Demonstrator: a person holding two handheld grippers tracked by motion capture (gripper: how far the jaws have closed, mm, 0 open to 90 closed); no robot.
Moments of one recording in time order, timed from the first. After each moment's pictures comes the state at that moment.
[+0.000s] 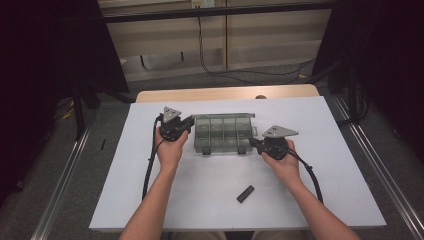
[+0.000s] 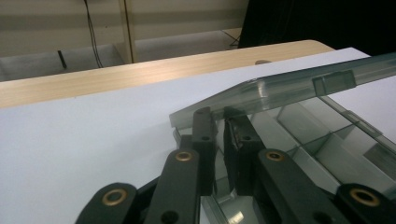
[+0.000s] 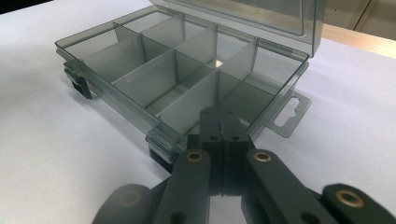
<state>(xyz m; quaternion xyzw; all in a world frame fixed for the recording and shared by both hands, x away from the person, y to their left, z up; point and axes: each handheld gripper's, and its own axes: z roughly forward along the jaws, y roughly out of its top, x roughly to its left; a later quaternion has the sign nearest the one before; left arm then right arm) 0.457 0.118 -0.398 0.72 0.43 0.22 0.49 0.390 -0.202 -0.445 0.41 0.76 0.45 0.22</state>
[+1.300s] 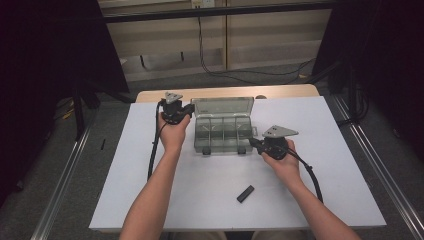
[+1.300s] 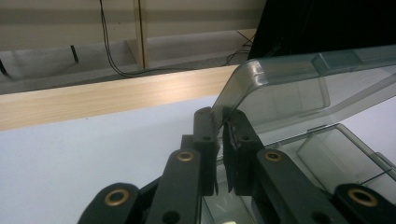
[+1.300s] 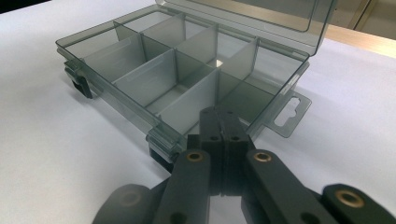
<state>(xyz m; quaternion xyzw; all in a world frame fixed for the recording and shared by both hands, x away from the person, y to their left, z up) 0.495 0.109 -0.378 0.72 0.46 0.22 0.47 0.390 -0.203 -0.444 0.41 0.76 0.45 0.22</state>
